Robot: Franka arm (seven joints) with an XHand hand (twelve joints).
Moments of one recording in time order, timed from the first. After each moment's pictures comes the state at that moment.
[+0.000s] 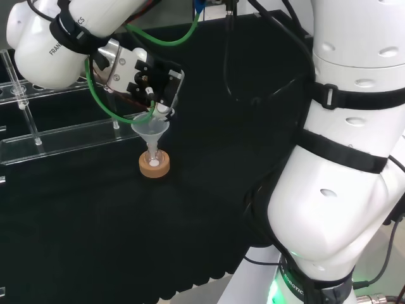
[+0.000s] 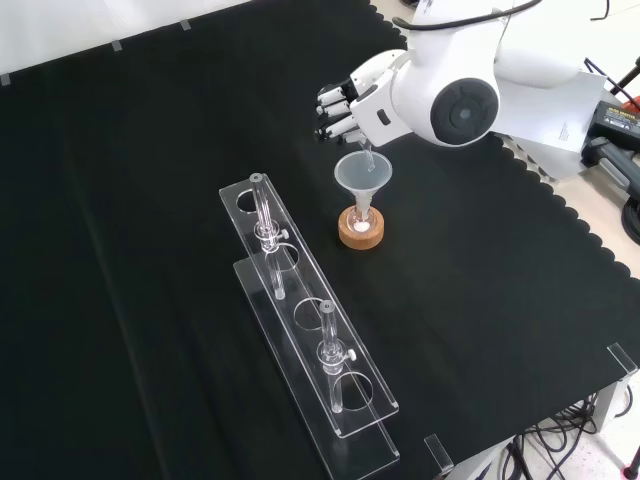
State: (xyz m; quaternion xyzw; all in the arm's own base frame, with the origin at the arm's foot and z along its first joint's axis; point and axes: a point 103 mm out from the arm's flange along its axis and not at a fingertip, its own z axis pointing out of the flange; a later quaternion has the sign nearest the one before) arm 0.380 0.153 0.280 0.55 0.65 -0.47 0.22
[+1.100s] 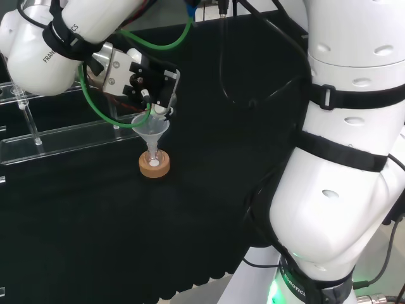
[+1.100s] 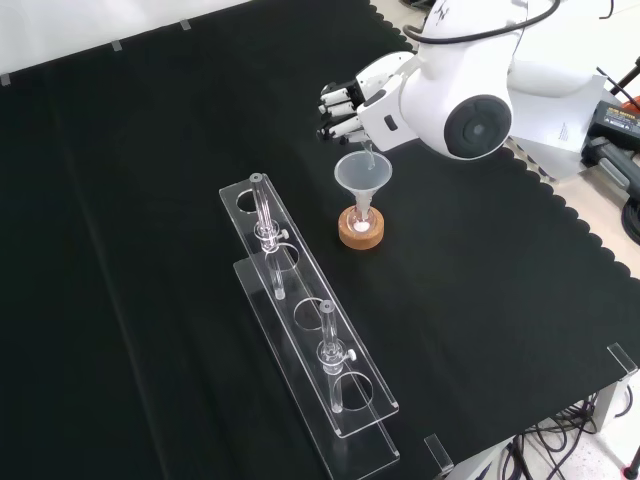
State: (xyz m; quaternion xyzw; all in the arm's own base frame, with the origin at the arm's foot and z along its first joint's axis) arm 0.377 0.159 0.284 0.54 0.64 -0.48 0.24
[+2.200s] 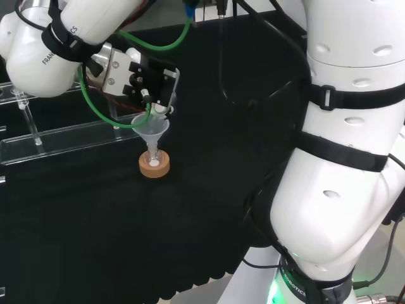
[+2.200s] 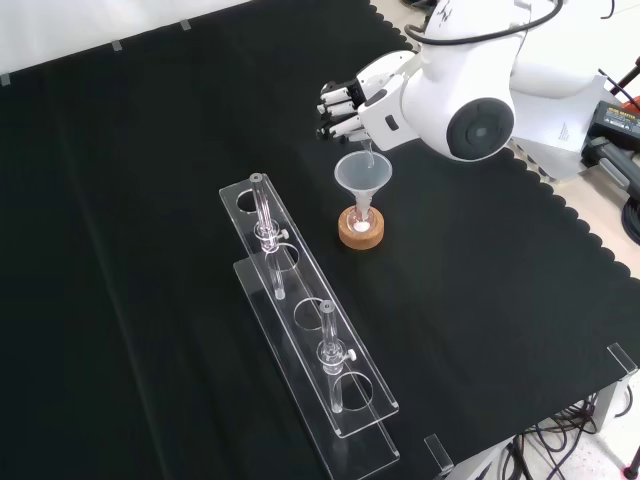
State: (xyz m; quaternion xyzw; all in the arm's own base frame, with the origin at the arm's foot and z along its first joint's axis) arm 0.377 0.158 0.288 0.54 0.64 -0.49 0.24
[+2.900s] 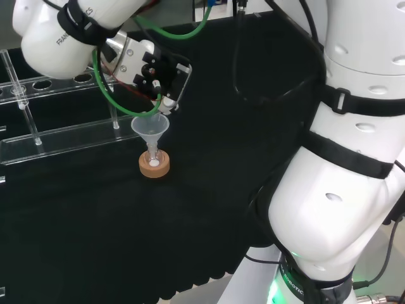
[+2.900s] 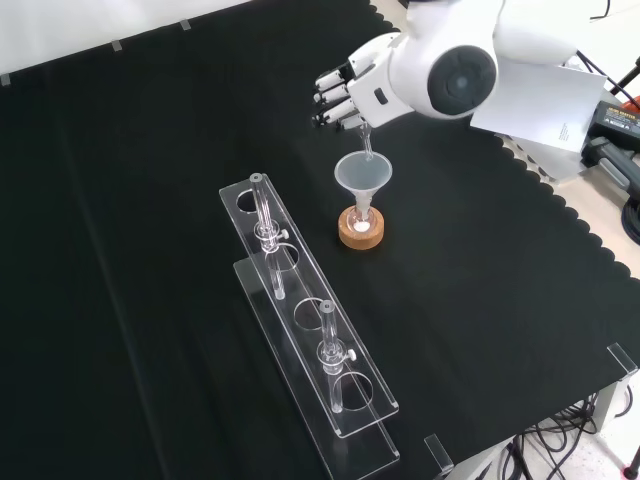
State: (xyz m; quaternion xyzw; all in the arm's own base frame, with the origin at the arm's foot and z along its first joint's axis) arm 0.376 0.138 0.295 0.57 0.66 -0.45 0.20
